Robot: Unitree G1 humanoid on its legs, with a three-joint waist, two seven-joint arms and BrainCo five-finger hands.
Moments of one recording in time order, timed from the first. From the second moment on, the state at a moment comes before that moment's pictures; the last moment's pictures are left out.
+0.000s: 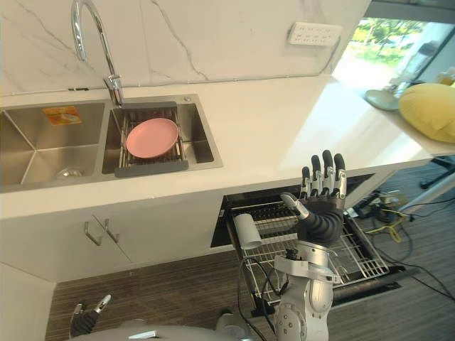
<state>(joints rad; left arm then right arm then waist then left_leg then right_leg) 0.31 -0.02 0.23 0.84 -0.01 -0.28 0.21 0.31 -0.02 -0.13 -0.50 0.56 -0.33 0.07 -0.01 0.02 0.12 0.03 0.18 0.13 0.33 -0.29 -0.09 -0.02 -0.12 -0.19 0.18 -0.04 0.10</state>
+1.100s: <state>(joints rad) 0.31 0.04 0.27 0.94 -0.01 -0.32 0.30 0.24 0.00 -0.17 -0.45 0.60 -0.32 0.05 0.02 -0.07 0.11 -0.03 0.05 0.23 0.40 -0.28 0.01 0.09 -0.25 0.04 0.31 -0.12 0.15</state>
